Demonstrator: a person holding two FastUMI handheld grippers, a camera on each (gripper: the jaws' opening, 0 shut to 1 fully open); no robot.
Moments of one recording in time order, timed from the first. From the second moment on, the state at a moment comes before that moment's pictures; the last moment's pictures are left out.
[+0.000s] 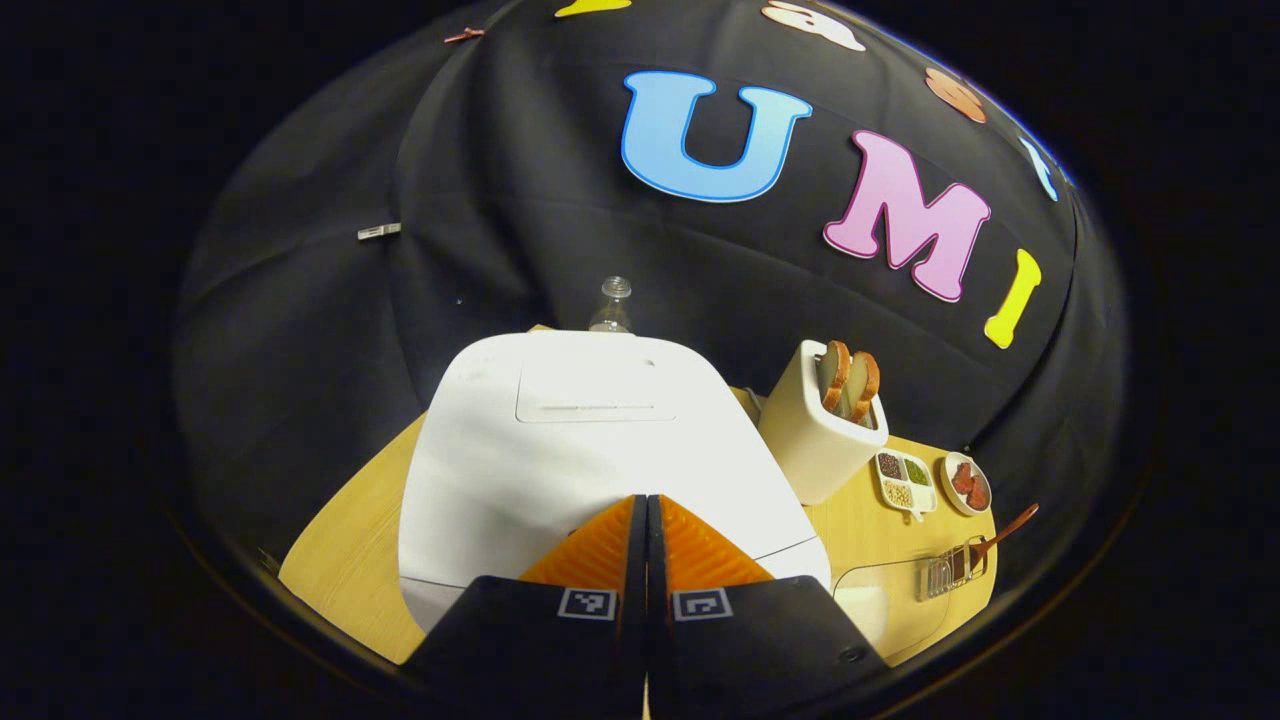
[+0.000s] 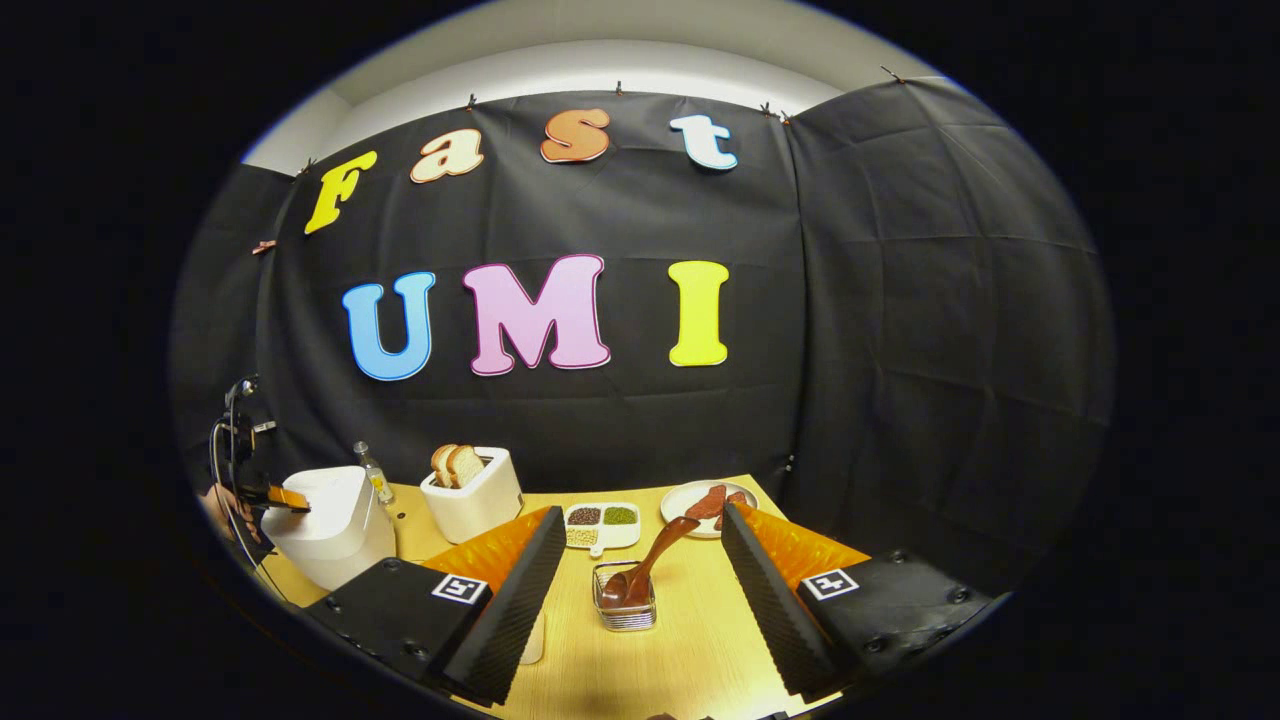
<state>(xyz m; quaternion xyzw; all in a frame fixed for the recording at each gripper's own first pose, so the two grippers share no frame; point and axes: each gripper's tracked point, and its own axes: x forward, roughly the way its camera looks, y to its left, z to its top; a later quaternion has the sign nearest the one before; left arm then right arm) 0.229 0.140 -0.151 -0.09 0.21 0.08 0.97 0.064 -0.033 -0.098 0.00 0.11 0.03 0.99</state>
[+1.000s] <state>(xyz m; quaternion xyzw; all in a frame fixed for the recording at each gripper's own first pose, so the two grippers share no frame) 0.078 0.030 -0.035 -0.03 0.04 0.09 0.99 0.117 -0.062 -0.173 0.04 0.20 0.04 0.98</state>
